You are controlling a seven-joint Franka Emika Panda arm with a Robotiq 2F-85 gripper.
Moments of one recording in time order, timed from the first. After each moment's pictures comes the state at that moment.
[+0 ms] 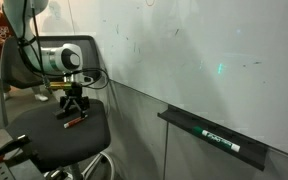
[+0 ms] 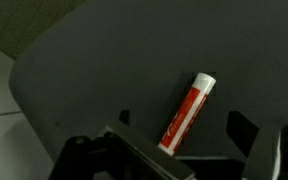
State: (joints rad) arm 0.45 0.64 0.05 -2.12 -0.16 2.43 0.23
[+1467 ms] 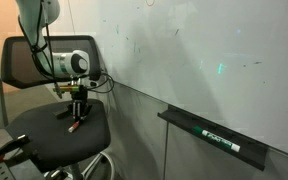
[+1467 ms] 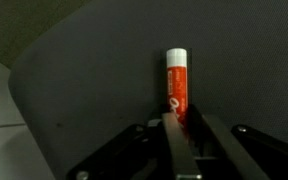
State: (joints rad) arm 0.41 0.76 0.06 -1.97 -0.17 2.29 0.21
